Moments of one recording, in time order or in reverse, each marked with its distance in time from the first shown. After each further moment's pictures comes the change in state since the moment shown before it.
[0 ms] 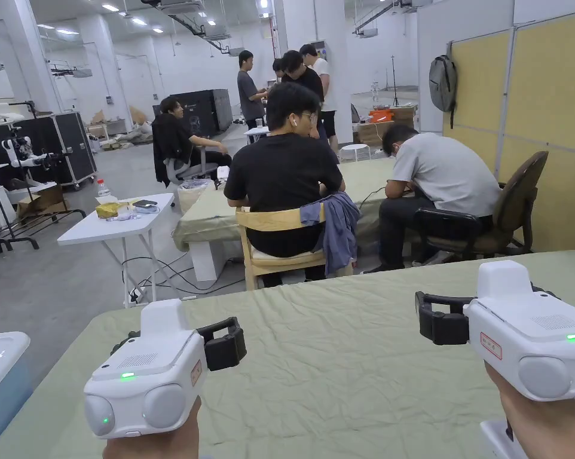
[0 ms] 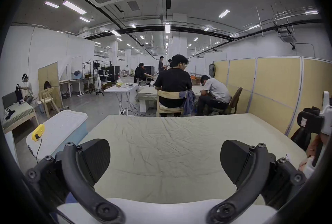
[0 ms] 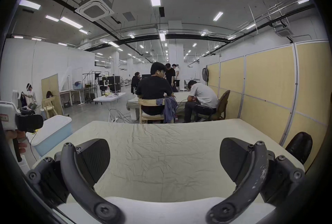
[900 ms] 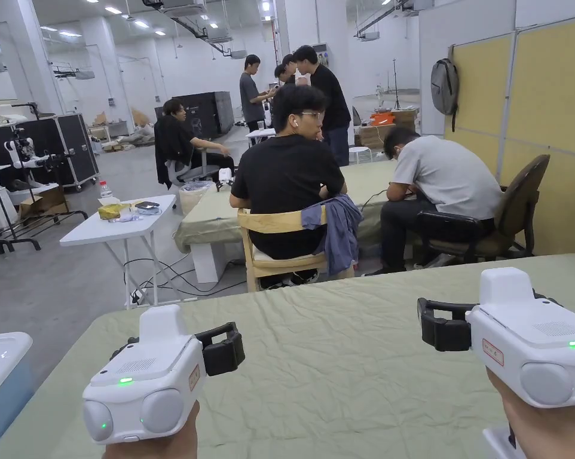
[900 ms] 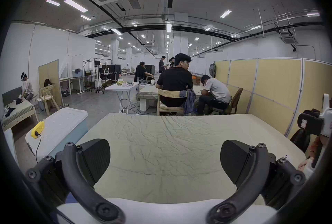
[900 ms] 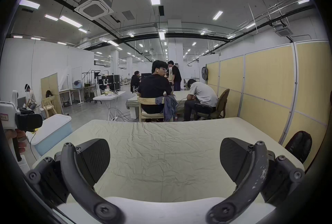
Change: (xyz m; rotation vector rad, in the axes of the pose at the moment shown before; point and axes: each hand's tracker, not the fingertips) left arm -0.007 -0.006 0.000 -0.006 0.001 0.017; right arm 0.000 -0.004 0.000 -0.010 -0.001 -0.002
